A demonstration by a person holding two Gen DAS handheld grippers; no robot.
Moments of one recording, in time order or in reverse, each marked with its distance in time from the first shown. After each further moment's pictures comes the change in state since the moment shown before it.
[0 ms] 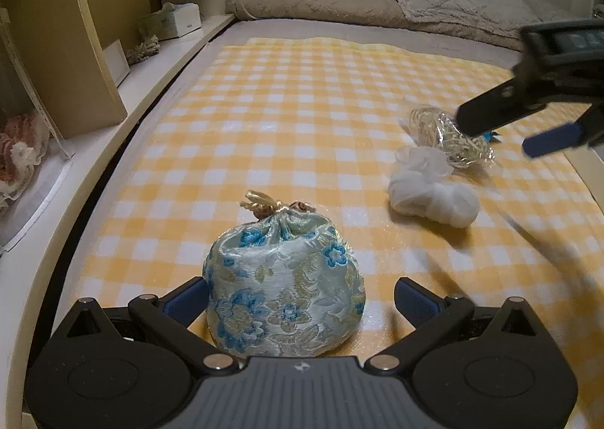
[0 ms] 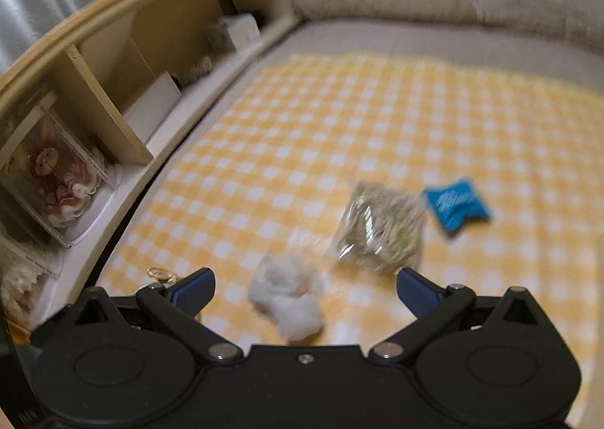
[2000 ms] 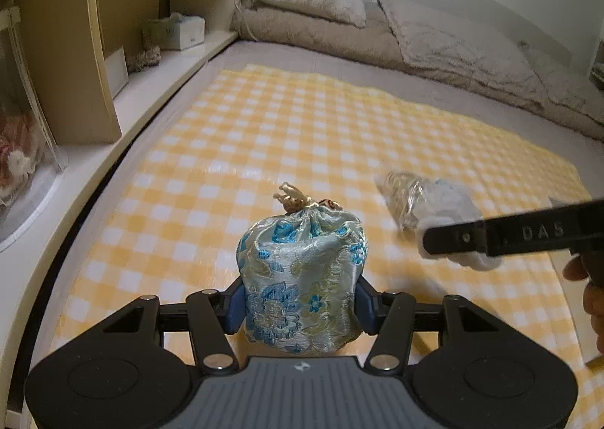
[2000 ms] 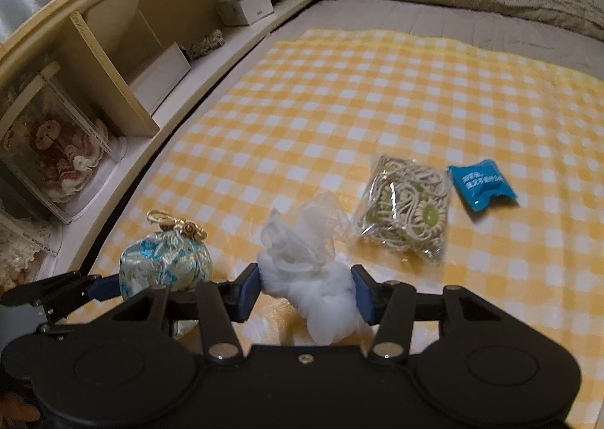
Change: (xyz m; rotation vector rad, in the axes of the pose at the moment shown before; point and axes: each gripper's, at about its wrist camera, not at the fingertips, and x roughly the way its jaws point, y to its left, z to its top) left arm -0.031 0.003 0.034 -0.135 -0.070 -0.093; right arm 0.010 0.010 -0.009 -0.064 0.035 0.014
